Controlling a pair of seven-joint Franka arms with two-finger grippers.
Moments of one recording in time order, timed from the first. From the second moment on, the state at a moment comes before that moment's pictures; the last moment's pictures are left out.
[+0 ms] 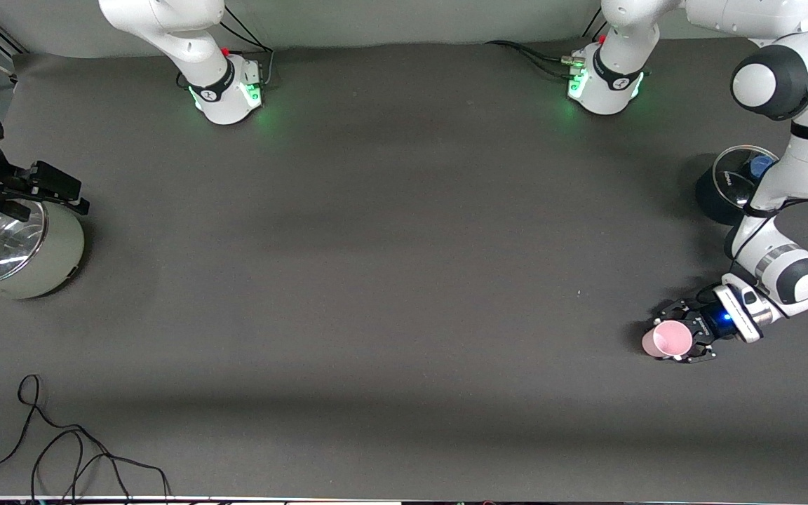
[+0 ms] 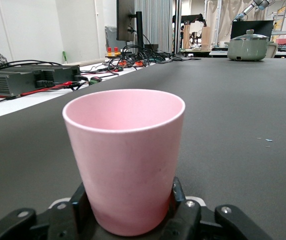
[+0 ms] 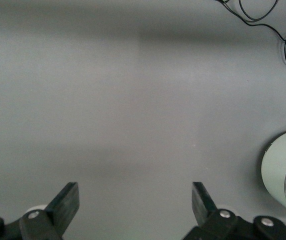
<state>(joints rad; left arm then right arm) 0.48 1.08 -0.10 -1.46 -1.32 1.78 2.54 0.02 0.02 -0.01 -1.52 0.05 1.56 -0.04</state>
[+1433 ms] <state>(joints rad) 0.29 0.41 -0.12 -1.91 -1.46 2.01 2.11 0.02 0.02 -0.01 -1.52 0.05 1.56 -0.04</state>
